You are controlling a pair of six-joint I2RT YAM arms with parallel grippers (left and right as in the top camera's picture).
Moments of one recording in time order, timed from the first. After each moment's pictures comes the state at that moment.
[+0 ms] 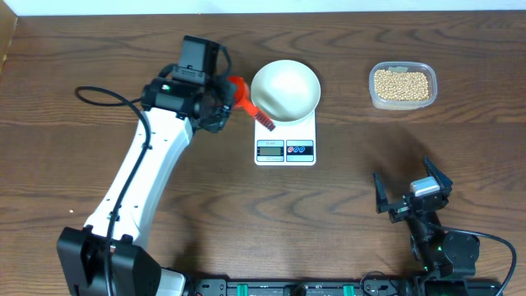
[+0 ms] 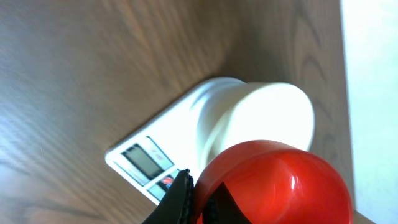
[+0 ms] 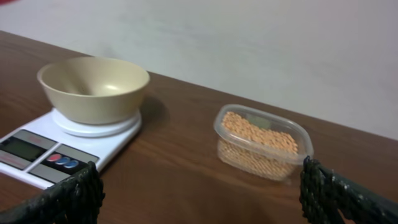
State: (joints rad) left arm -0.26 1.60 1.44 -0.89 0.09 -1.32; right arm 0.00 0.01 0.01 -0.04 -0.27 -0.17
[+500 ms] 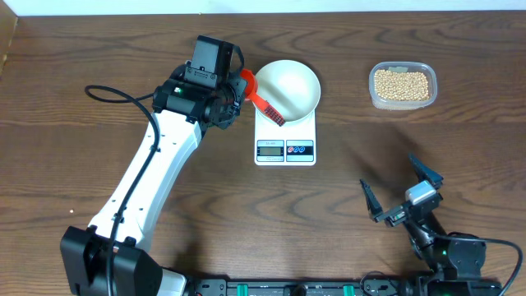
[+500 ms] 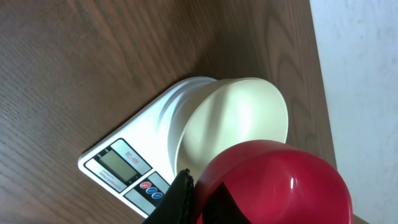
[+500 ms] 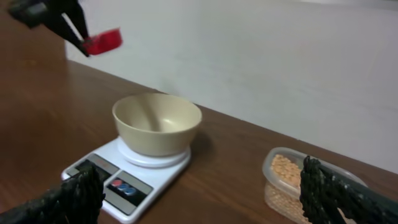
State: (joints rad) left arm -0.32 1.60 1.44 -0.81 0.03 -1.35; right arm 0.00 0.06 0.04 0.07 -0.50 -0.11
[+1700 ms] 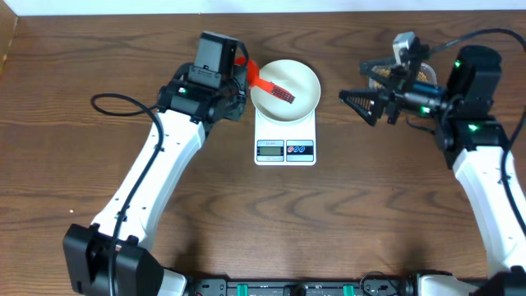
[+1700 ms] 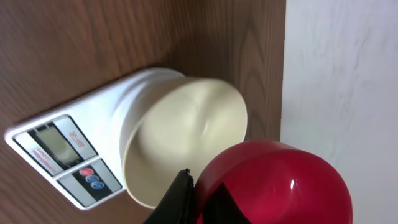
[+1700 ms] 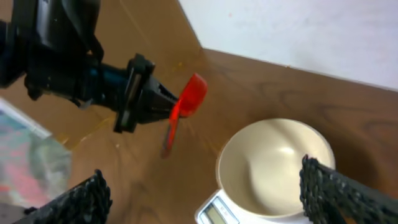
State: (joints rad) left arm -0.35 1.61 1.44 -0.72 0.02 -1.64; right arm 0.01 1.42 1.08 -0.06 -1.11 0.10
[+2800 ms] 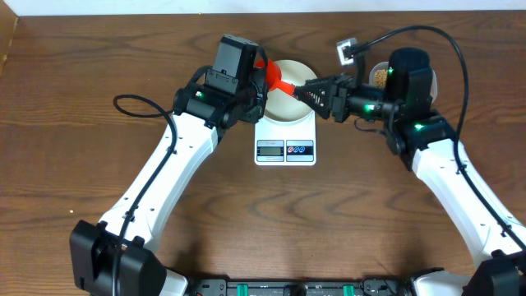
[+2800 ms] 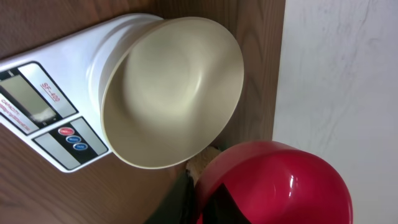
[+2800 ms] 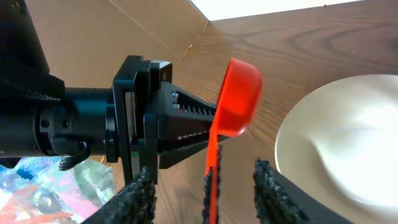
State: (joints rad) left arm -0.41 1.62 1.44 -0.67 0.09 -1.71; right arm 0.28 1.48 1.08 0.02 -0.87 0.47
